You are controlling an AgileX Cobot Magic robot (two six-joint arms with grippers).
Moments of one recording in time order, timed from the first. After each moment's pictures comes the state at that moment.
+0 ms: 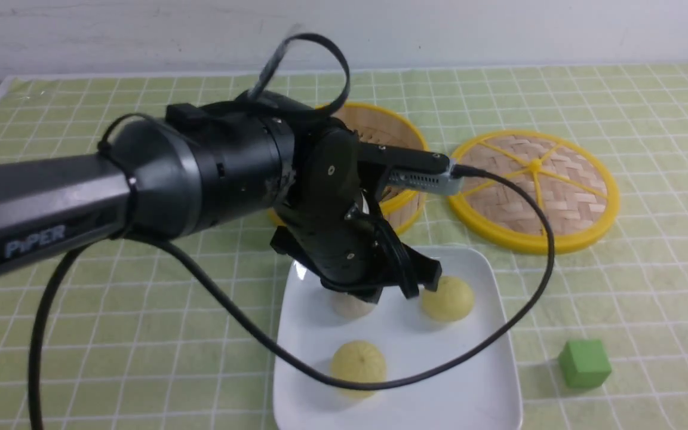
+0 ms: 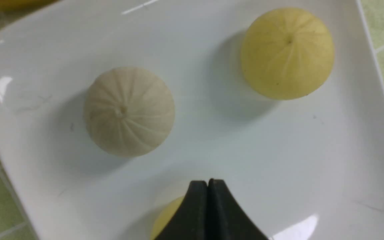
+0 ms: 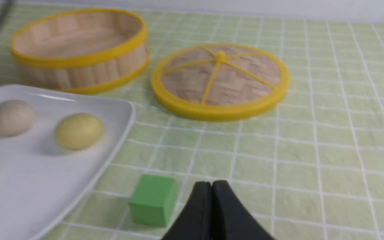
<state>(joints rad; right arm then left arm) 0.19 0.04 -0.12 0.02 0.43 0.04 -0.75 1.73 -1.32 -0.03 0.76 -0.29</state>
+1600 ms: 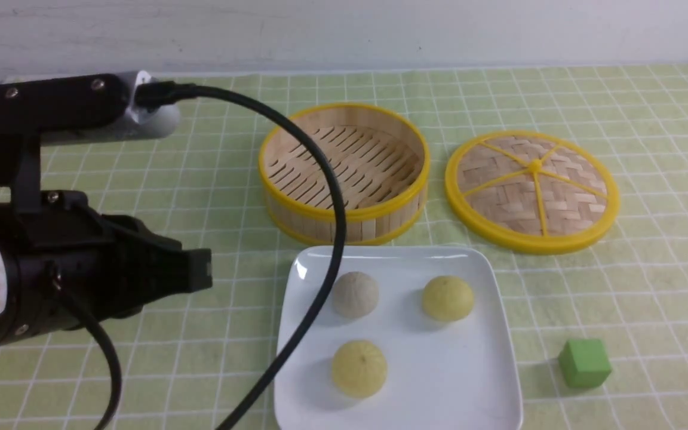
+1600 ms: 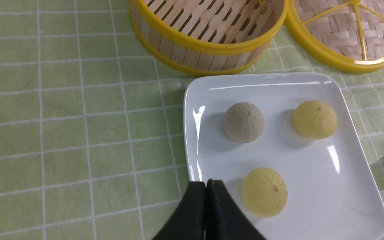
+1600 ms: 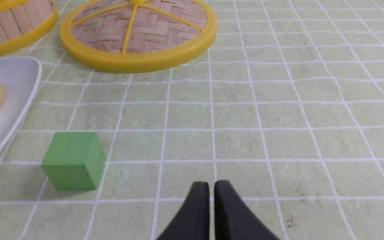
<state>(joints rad) 0.02 -0.01 0.02 0.01 0.41 0.04 -0.74 0.90 -0.86 0.34 0.73 -0.71</state>
